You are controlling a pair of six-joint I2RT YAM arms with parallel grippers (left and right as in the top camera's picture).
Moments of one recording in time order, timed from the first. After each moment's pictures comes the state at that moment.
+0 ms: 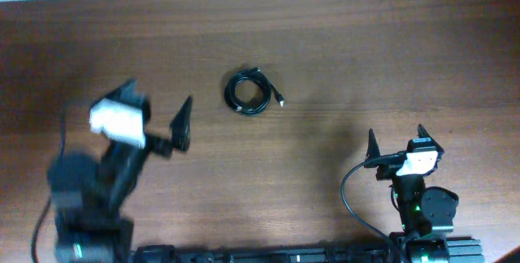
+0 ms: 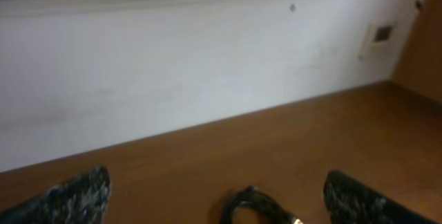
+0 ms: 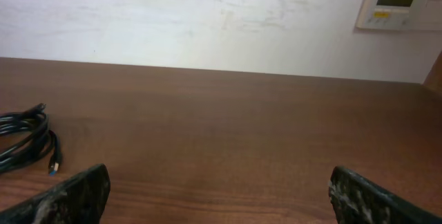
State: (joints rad) left arm -0.01 0.74 0.93 -0.36 0.38 0.06; right arm -0.04 0.01 0.01 -0.07 -0.06 -0.05
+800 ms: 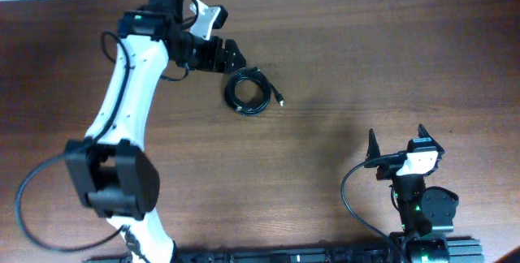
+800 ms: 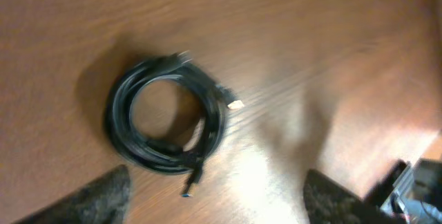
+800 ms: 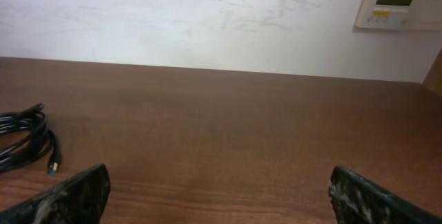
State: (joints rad) left arm -0.15 1.97 1.82 -1.09 0.57 0.07; right arm -0.04 0.01 0.01 -0.07 -0.06 -0.05
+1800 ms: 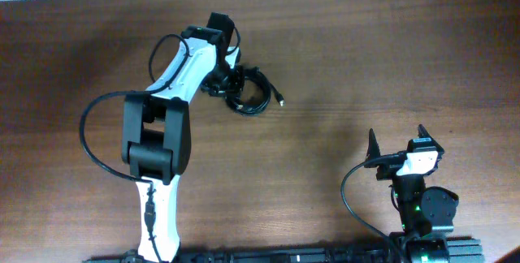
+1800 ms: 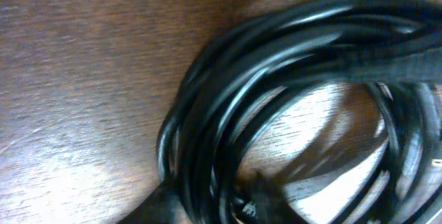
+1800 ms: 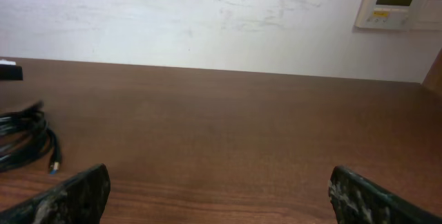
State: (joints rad) left arm -0.29 2.29 1.82 -1.06 0.17 -0.17; right arm -0.04 0.01 0.01 -0.07 -0.06 -0.05
